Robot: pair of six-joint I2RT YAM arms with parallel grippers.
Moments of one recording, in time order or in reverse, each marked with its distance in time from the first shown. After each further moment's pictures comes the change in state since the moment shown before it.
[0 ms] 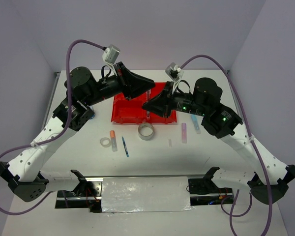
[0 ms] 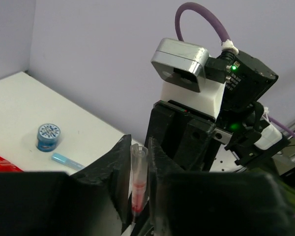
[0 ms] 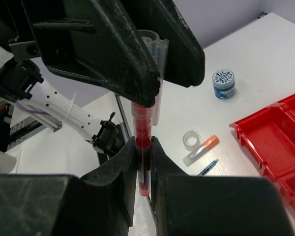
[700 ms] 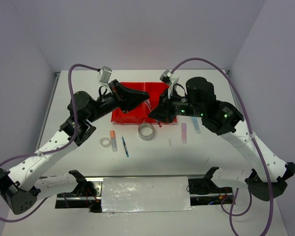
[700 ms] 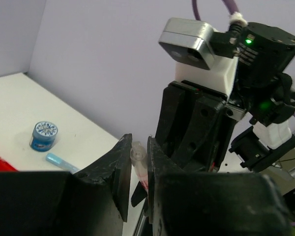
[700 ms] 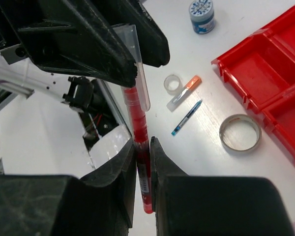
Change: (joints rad) left arm 0.003 -0.152 -0.444 0.342 -0.041 -0.092; right arm 0.009 0.052 0.121 -0.366 0.128 -0.079
